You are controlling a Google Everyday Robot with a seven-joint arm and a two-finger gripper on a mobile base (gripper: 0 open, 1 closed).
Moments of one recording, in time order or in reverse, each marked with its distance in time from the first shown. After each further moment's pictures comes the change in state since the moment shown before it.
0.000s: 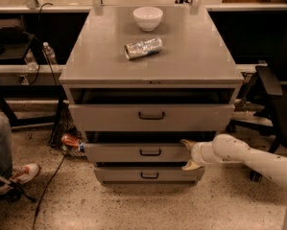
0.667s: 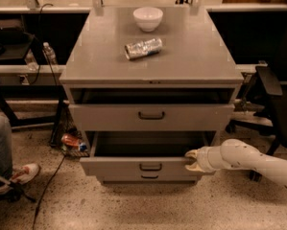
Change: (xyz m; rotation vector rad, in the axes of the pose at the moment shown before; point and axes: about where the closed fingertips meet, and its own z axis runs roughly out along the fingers) arm 0.000 0.025 -0.035 -0.005 0.018 0.041
